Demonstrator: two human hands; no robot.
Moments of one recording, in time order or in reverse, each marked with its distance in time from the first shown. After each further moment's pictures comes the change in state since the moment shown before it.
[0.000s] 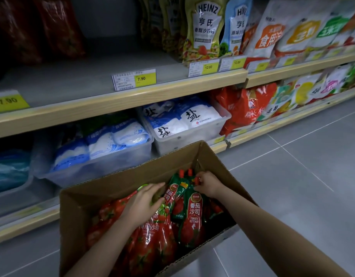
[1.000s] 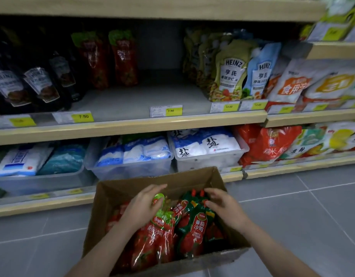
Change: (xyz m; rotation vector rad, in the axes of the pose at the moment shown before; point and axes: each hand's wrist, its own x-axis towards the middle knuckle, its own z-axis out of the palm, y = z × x) left_hand -0.041 0.075 -0.070 -0.037 0.238 -0.214; right_hand -0.081 -0.015 -0.064 0.103 -0.015 -0.381
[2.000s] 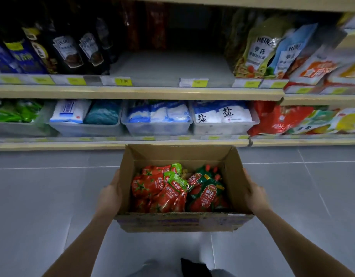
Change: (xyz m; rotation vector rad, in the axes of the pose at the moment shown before) left_hand -0.171 -0.010 -0.095 0.031 0.066 -0.685; right_hand -0.113 -0.022 -0.038 -0.332 0.058 0.275
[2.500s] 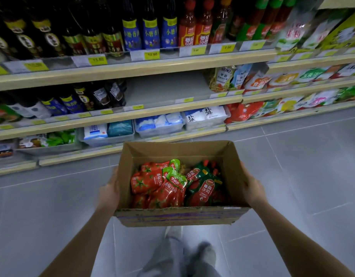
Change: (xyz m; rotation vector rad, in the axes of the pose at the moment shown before) left_hand -0.090 0.010 -0.248 0.118 -0.095 0.115; right_hand -0.221 -0.154 -0.158 0.022 0.002 0.187
